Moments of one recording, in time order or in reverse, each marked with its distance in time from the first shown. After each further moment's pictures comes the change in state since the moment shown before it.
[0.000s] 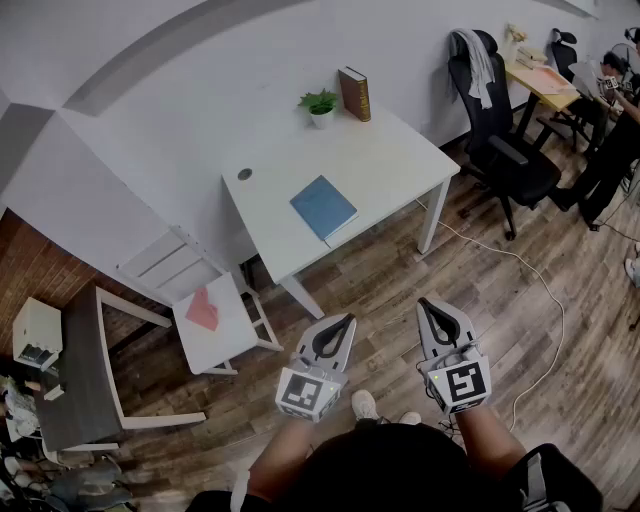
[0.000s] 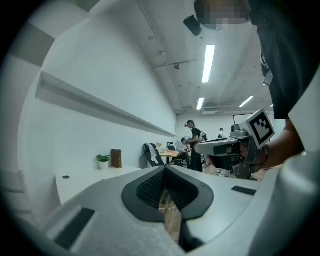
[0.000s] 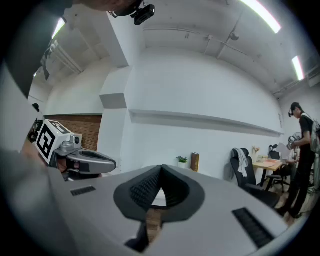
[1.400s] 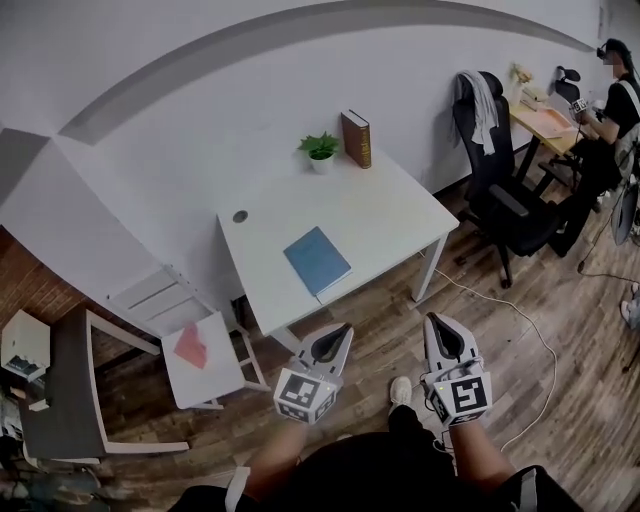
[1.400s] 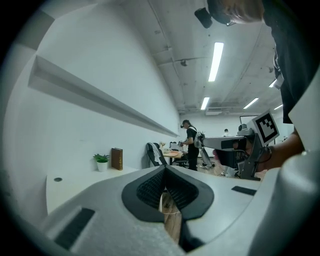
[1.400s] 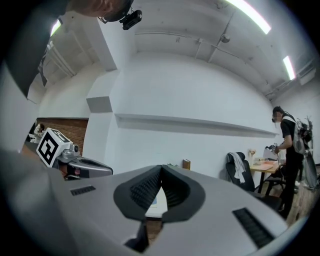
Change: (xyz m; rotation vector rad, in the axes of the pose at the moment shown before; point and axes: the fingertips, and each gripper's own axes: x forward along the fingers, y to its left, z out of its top) left arm 0.112 0.064 0.008 -0.040 0.020 0.013; right arm 0.071 -0.102 0.012 0.065 -0.076 -0.076
